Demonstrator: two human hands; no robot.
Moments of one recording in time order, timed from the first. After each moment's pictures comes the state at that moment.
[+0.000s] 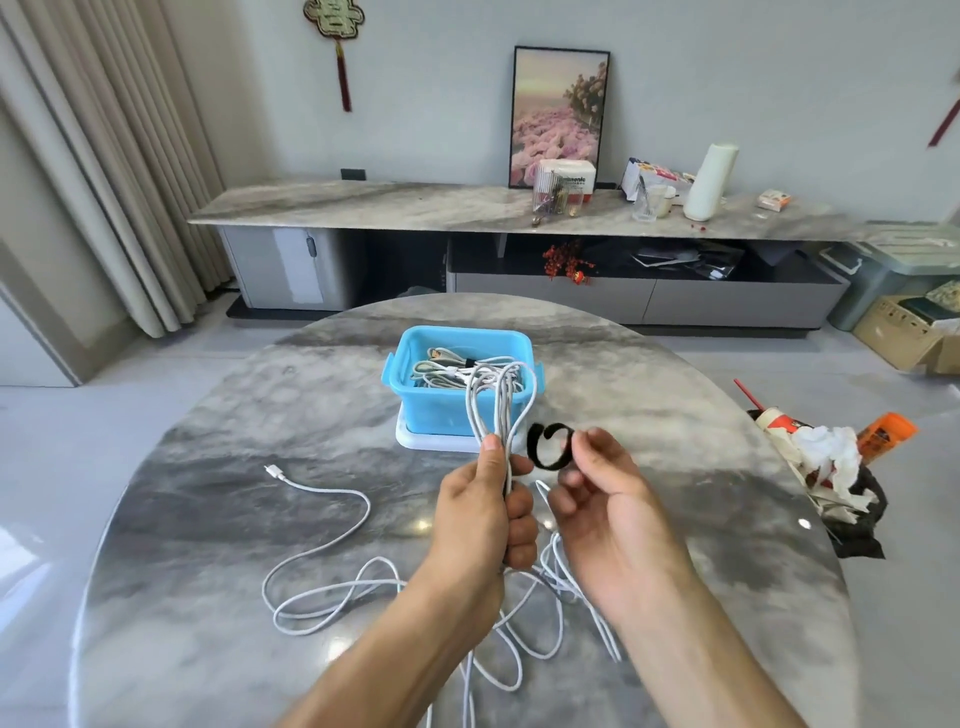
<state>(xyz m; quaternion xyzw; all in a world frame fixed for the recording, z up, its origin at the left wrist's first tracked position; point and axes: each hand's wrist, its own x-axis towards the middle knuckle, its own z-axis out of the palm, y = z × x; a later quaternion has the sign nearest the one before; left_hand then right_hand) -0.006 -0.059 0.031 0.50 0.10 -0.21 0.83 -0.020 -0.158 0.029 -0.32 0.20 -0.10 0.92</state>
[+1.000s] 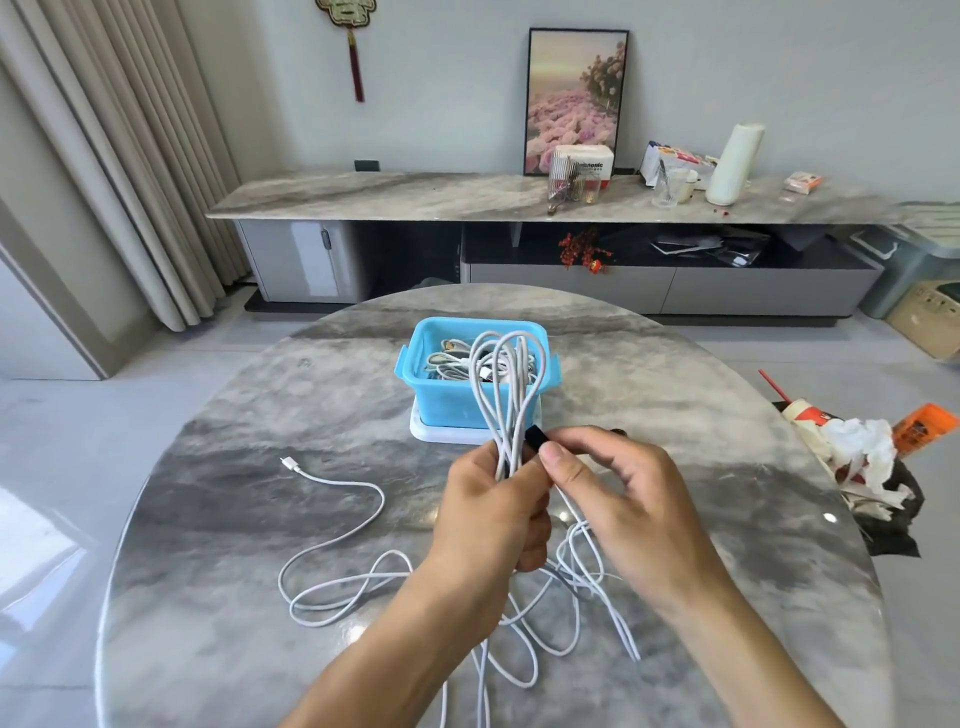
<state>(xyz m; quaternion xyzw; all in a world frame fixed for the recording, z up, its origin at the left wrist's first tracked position) -0.009 -0.044 0.034 0.57 -0.02 -0.18 0.80 -0.034 -0.172 0.032 -0.82 -0.04 -0.15 0.56</state>
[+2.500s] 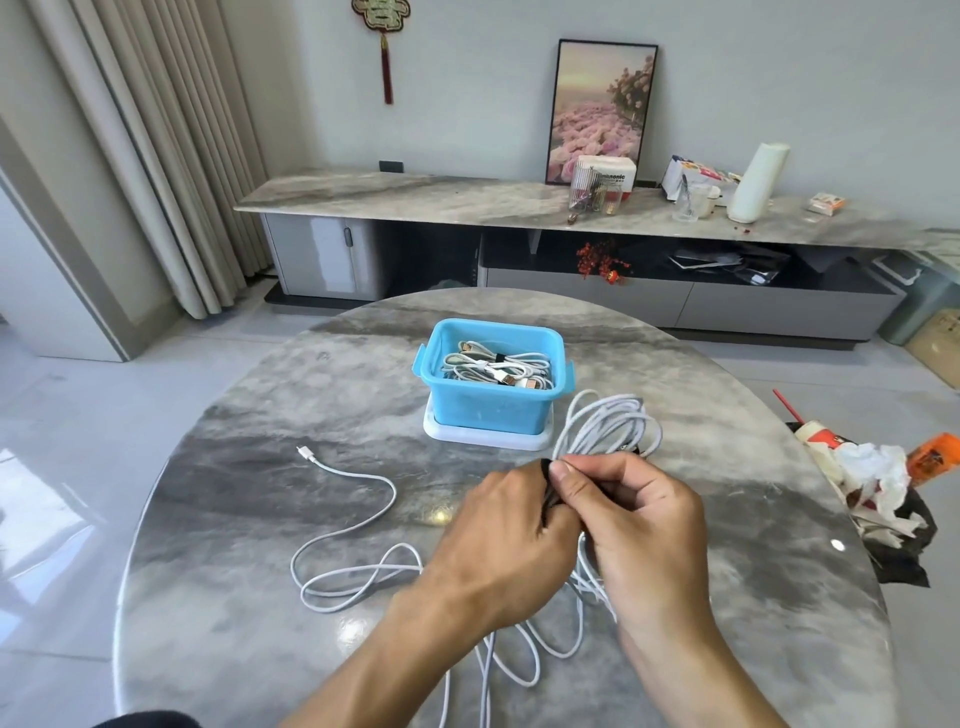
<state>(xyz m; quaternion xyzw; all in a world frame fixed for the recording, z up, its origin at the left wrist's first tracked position) -0.006 -0.035 0.023 0.88 -0.24 -0.01 0.41 -0.042 -0.140 0.025 -0.63 0.12 -0.20 0.74</state>
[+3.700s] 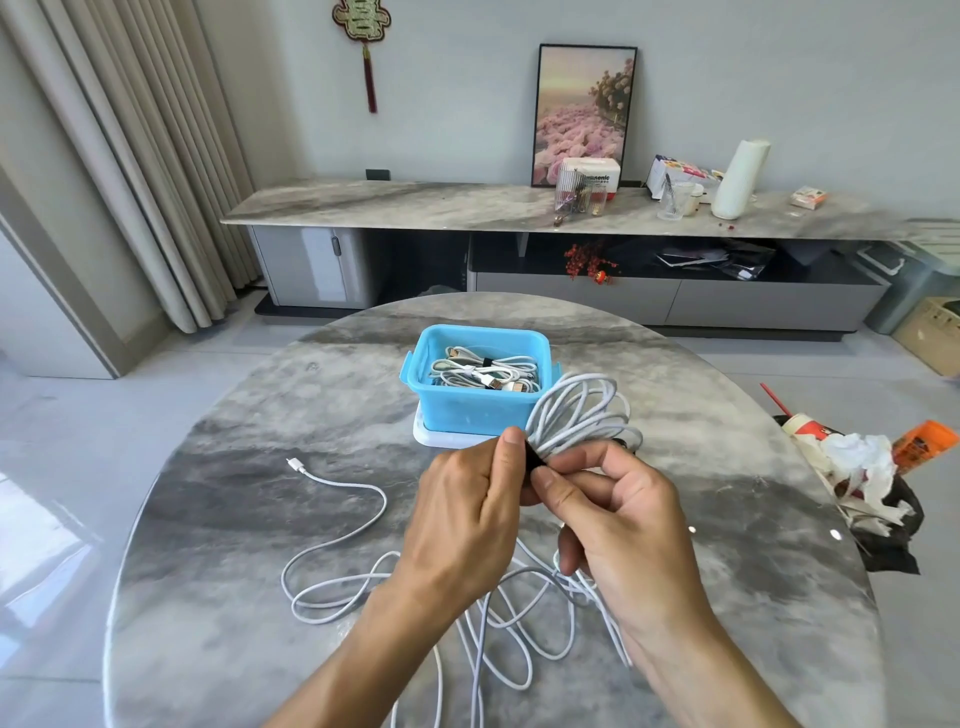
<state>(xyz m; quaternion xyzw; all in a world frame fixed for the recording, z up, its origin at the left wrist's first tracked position) 0.003 -0.031 0.022 0.83 -0.20 0.12 0.51 -0.050 -0.150 0.039 -0.65 0.08 -0.11 0.75</state>
